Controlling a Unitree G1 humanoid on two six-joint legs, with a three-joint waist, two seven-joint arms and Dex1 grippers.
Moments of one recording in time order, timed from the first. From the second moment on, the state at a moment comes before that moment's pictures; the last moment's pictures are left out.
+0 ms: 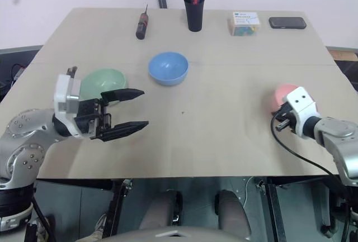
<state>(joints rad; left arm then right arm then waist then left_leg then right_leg) -0.17 0.80 0.27 -0.41 -0.79 0.49 -1.11 -0.16 -0.84 -0.09 -0.38 0.36 0.81 0.62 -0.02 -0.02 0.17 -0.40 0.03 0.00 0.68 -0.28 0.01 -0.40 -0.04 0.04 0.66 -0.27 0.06</state>
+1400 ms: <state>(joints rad) -0.32 1.09 -0.17 -0.29 0.10 0.67 -0.67 -0.41 -0.53 0.07 -0.55 0.49 0.61 0.76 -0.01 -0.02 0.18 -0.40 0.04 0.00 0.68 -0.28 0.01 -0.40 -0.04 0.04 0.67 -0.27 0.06</state>
